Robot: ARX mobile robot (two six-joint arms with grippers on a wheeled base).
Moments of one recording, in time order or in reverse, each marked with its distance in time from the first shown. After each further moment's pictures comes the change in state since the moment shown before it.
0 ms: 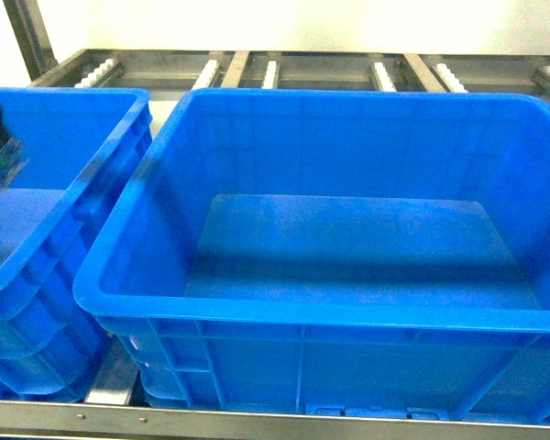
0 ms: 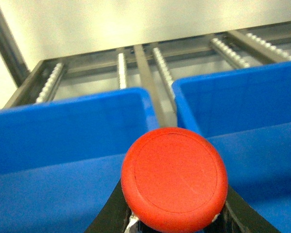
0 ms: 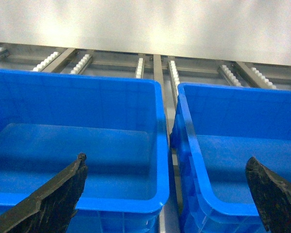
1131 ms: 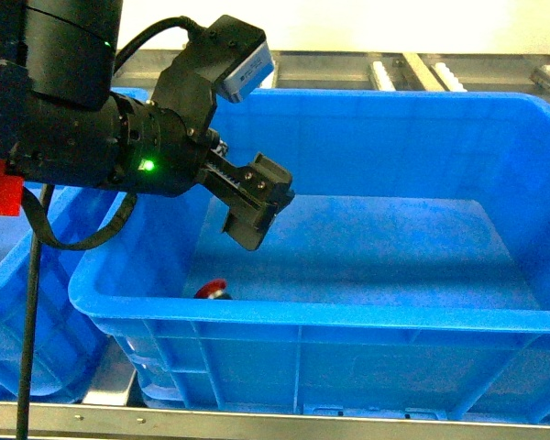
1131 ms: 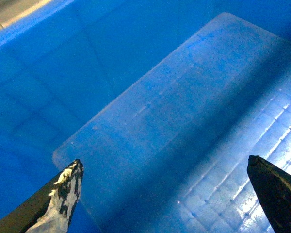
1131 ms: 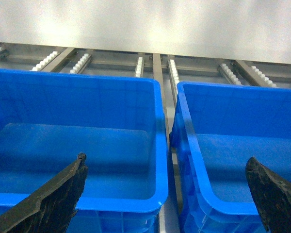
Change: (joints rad) left arm -0.168 0.575 0.670 -0.538 0.306 0.258; right arm 0.000 0.000 0.000 0.000 0.000 0.004
